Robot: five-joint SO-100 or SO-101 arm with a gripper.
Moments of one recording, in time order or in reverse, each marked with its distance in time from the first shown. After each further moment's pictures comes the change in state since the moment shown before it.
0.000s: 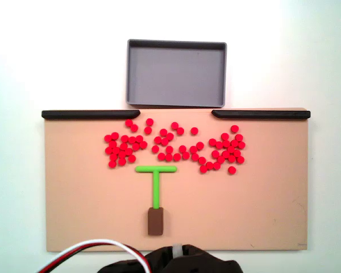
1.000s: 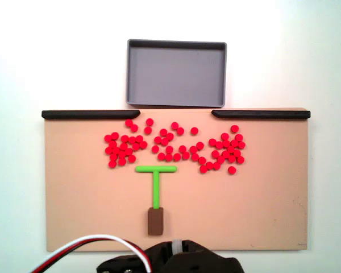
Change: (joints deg) arm -0.5 0.0 0.0 -1.4 1.6
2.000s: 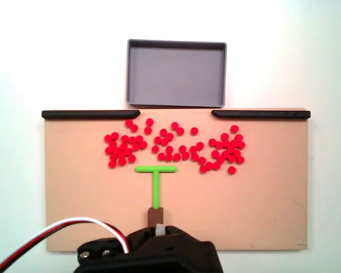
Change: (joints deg) arm -3.1 -1.7 2.0 -4.8 4.0
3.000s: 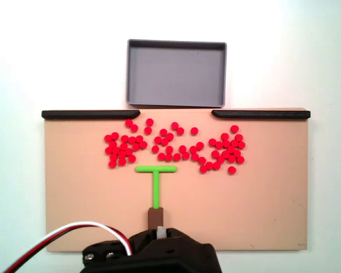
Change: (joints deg) arm 0.0 1.2 4.4 -3.2 -0.4
